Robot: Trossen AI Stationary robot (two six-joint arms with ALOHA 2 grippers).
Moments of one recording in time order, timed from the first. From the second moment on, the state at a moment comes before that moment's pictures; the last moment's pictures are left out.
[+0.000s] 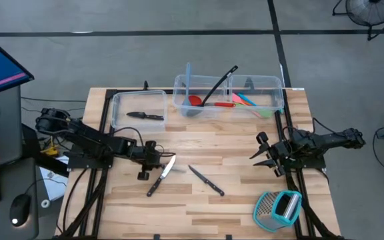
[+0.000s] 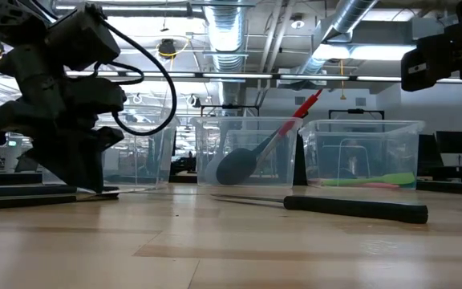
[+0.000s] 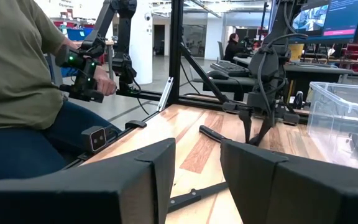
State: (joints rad) left arm -0.19 1.38 0.40 -0.10 -0.05 -0.03; right arm 0.18 0.03 0.01 0.03 -0.20 -0.04
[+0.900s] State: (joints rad) left arm -0.17 1.24 0.46 -0.10 -0.05 -0.14; right arm 0.18 0.03 0.01 0.03 -0.20 -0.04
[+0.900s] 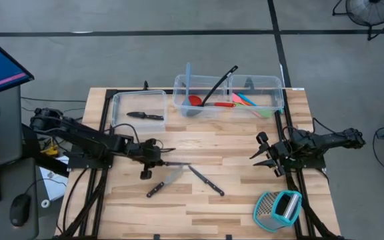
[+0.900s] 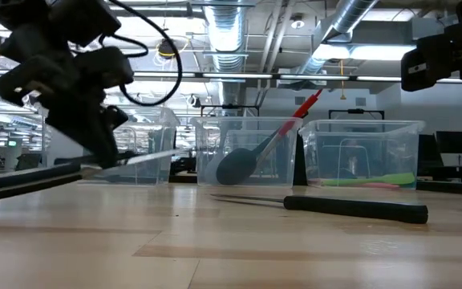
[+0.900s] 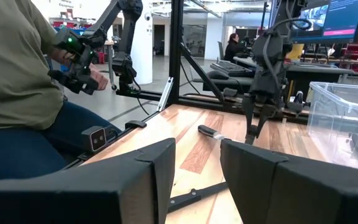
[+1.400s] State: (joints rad) left arm -0.10 1.00 0.46 0.02 -0.01 -0.29; right arm 0.18 0.03 0.01 0.03 -0.20 -0.04
